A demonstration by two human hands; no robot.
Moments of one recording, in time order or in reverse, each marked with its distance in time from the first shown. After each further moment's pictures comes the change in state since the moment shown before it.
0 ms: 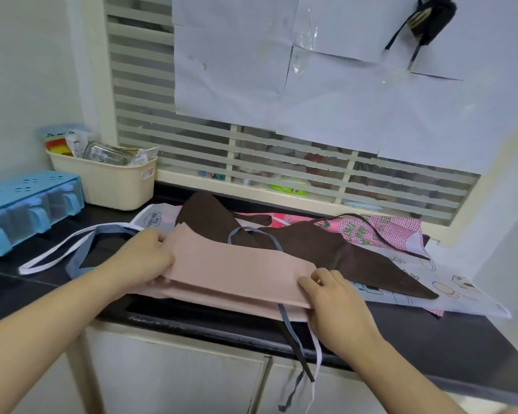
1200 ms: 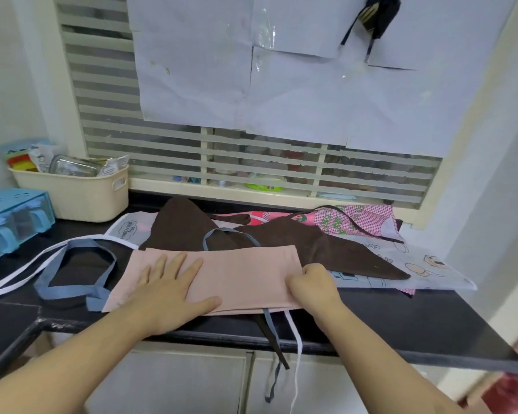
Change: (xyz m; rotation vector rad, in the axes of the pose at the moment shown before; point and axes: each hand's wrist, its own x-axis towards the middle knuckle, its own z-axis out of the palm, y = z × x) left_hand -0.002 -0.015 0.084 0.776 -0.208 0.271; right_hand 0.023 0.004 -0.002 0.943 -0.107 0.676
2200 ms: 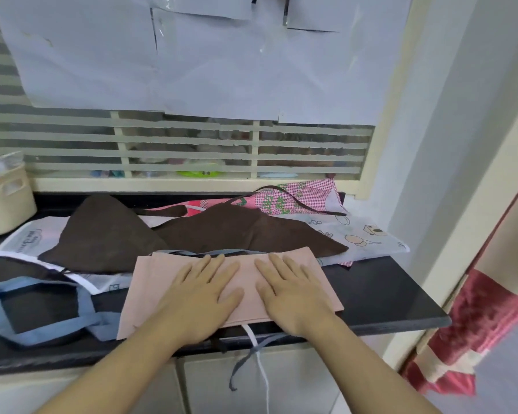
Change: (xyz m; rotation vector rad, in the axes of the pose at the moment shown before) left_hand 0.028 0.175 0.031 -0.011 0.017 0.327; right_hand 0.011 0.101 -0.055 -0.636 -0.181 -0.278
